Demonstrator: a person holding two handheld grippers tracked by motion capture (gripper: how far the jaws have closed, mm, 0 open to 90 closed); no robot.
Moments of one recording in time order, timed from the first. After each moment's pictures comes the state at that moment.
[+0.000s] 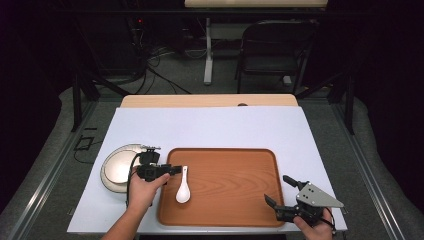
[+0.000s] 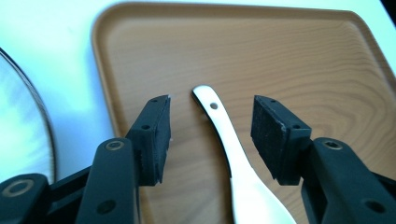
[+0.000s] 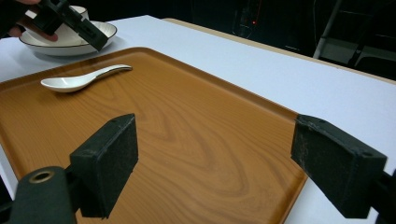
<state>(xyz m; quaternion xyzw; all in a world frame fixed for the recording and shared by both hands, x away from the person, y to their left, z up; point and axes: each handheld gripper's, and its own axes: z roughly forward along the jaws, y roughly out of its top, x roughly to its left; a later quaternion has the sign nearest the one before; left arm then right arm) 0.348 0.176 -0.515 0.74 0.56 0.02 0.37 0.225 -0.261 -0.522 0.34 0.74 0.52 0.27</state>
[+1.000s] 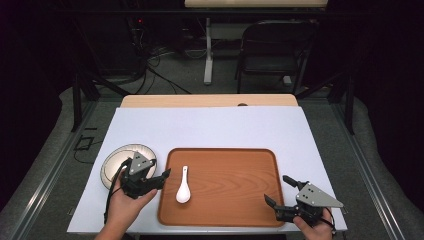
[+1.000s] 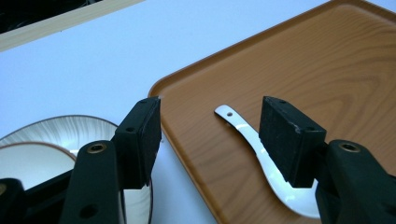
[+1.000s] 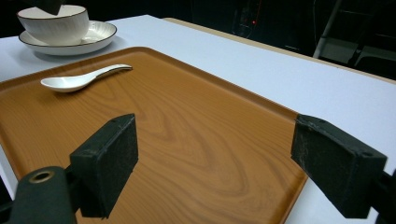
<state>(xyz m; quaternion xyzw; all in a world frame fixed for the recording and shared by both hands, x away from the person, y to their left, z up) 0.283 0.194 -0.481 0.79 0.41 0.22 0.39 0.225 -0.260 -0.522 0.34 0.74 0.52 0.27</state>
